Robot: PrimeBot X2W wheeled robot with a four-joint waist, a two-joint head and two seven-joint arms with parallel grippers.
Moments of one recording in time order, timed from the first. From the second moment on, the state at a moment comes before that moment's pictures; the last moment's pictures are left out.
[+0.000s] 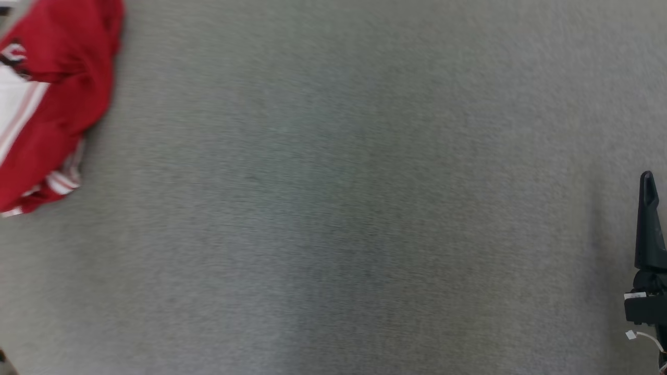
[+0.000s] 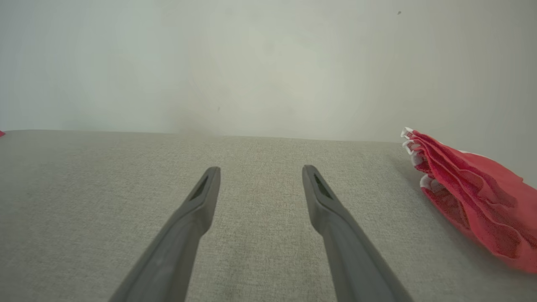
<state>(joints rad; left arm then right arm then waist) -1.02 0.33 0.19 0.55 -0.22 -0.06 -0.17 -0.11 -0.32 -0.17 -0.08 0.27 0.13 -0.19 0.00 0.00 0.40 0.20</state>
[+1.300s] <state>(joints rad) -1.20 0.48 0.09 1.10 -0.20 -0.08 -0.13 -0.14 -0.32 -0.15 -0.05 0.28 0.13 -0.21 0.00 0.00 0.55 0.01</state>
